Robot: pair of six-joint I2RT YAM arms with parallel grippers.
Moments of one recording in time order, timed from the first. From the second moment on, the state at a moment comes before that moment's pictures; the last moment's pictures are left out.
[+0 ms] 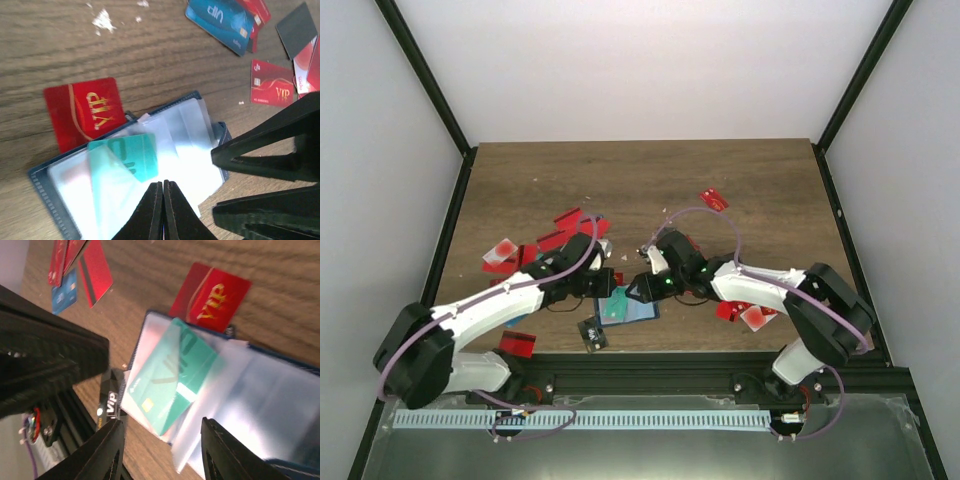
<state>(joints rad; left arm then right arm) -0.72 1.25 0.72 -0.40 0.15 -0.62 0.80 1.57 0.79 -0.06 -0.50 0.54</state>
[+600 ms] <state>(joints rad) -0.72 1.44 0.69 -0.31 0.22 -0.59 0.80 1.60 0.78 -0.17 -0.32 0.54</state>
